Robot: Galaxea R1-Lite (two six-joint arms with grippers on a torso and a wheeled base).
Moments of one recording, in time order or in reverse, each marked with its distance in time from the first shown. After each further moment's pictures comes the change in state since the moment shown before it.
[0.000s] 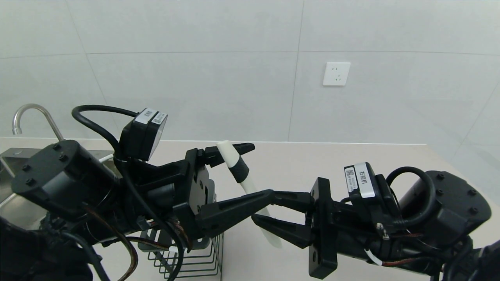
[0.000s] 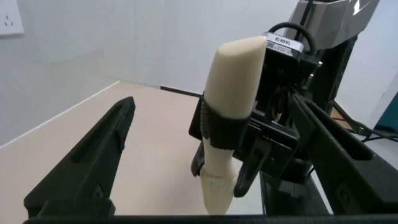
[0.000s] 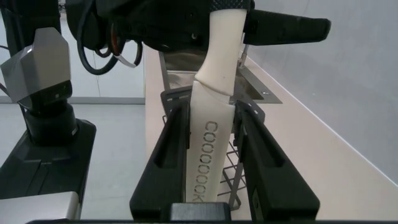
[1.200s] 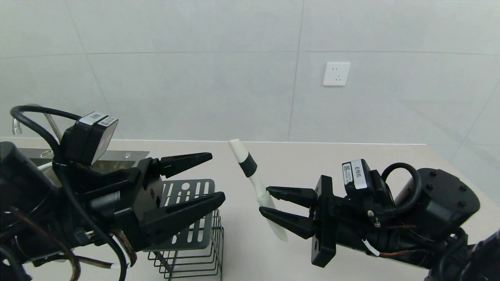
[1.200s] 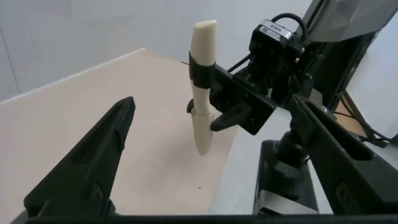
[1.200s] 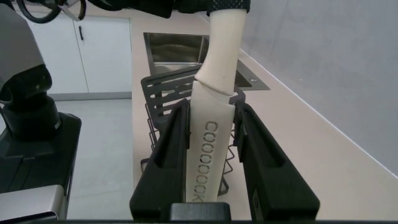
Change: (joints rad) left arm 0.135 -0.226 0.110 0.250 0.000 0.002; right arm -0.051 0.023 0.013 0.000 0.001 -0.001
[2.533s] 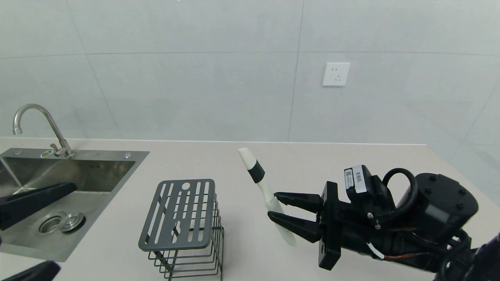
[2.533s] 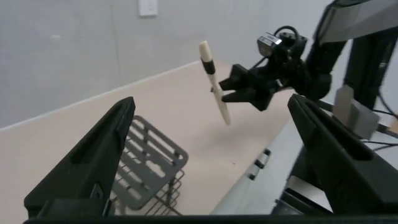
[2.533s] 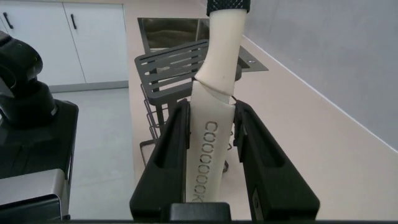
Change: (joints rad) left arm 0.283 -0.744 -0.002 0.797 -0.009 0.087; right arm -0.039 0.006 0.050 0.000 -0.001 -0.002
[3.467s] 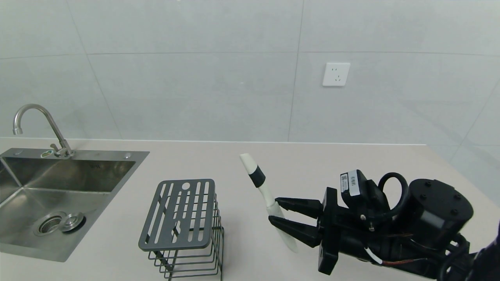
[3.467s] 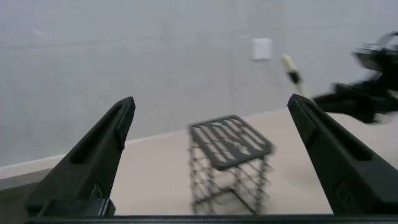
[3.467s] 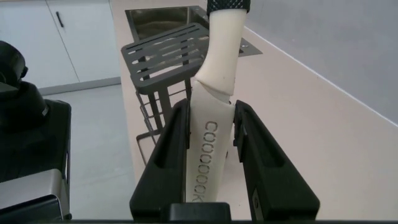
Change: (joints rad) left arm 0.232 -0.697 0.164 0.274 0.249 0.104; right arm 0.008 0.011 0.031 0.007 -0.036 0.018
